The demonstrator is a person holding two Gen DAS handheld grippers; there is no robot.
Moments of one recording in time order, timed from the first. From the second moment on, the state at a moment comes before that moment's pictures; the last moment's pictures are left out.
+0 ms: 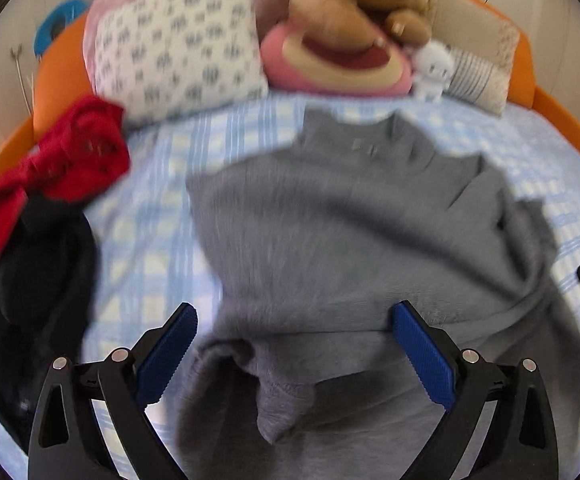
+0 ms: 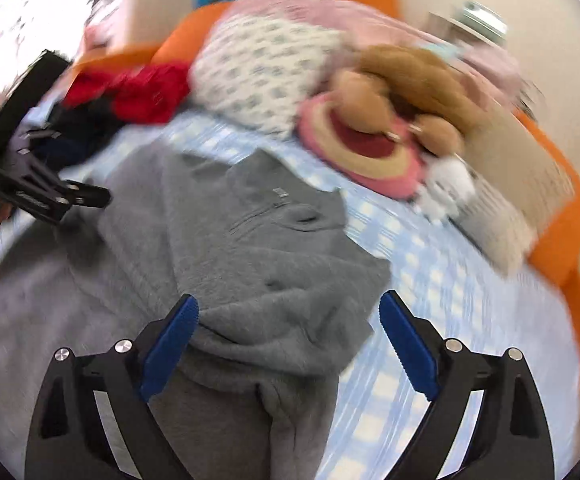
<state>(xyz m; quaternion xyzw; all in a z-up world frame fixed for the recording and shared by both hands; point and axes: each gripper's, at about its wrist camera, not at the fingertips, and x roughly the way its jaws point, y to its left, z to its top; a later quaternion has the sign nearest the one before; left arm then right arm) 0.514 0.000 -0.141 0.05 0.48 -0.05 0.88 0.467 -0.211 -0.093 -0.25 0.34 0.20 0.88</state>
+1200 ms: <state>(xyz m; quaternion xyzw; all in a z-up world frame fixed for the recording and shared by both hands) 0.528 -0.007 -0.099 0.04 0.43 -0.07 0.90 0.527 -0.301 -0.117 0.00 0.41 0.11 0.91</state>
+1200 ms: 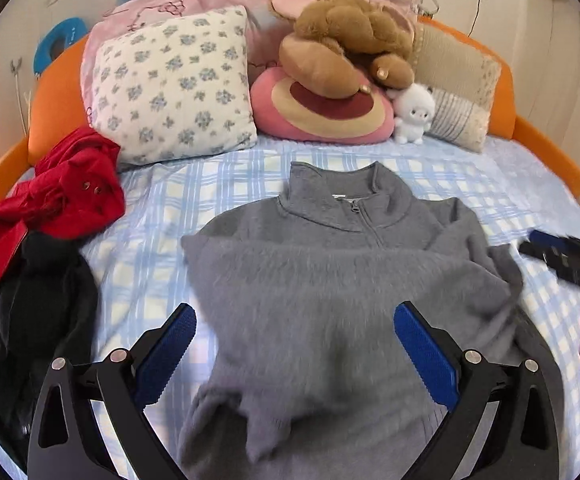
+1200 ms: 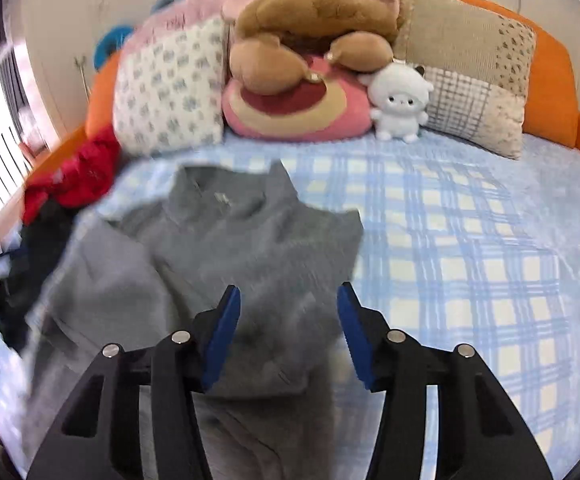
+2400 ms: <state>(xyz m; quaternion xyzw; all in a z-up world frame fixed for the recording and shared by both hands) 0.516 0.042 -0.165 -0.04 0.44 -0.02 0.90 0.474 -0.285 -0.185 -0.04 0.38 -0.02 0.93</state>
